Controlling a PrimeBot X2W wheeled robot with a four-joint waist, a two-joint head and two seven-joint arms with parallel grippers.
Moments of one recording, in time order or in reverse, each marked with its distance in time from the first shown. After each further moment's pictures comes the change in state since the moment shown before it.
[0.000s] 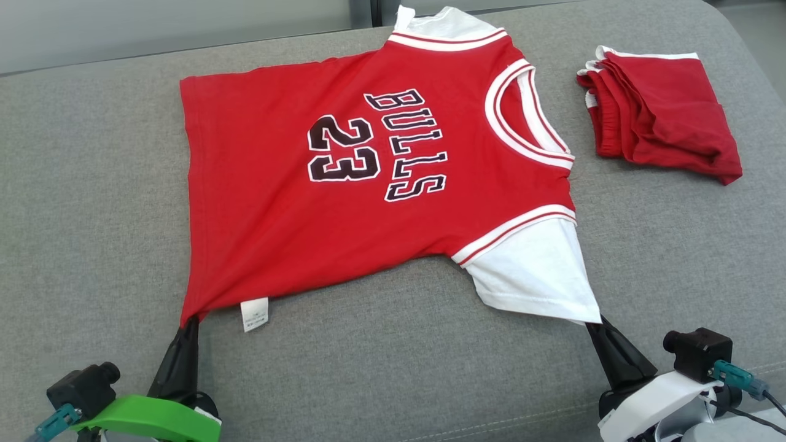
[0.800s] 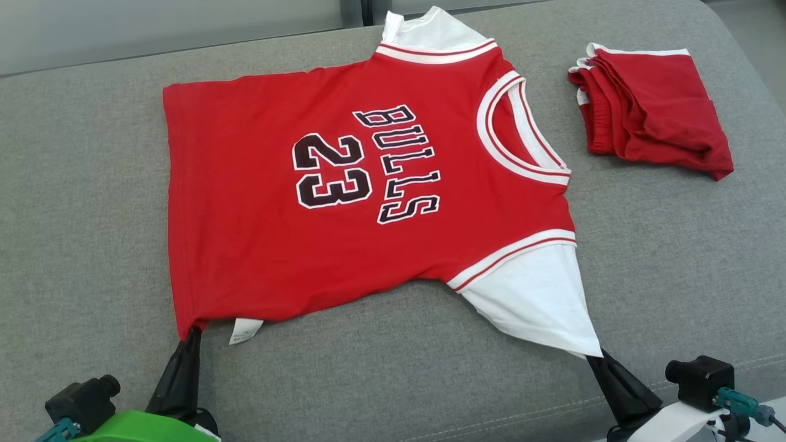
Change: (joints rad) left arm 0.057 0.031 -0.017 -0.064 -0.001 0.000 0.003; right arm 0.091 -0.053 0.030 -0.067 0.021 0.000 0.035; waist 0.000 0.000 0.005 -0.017
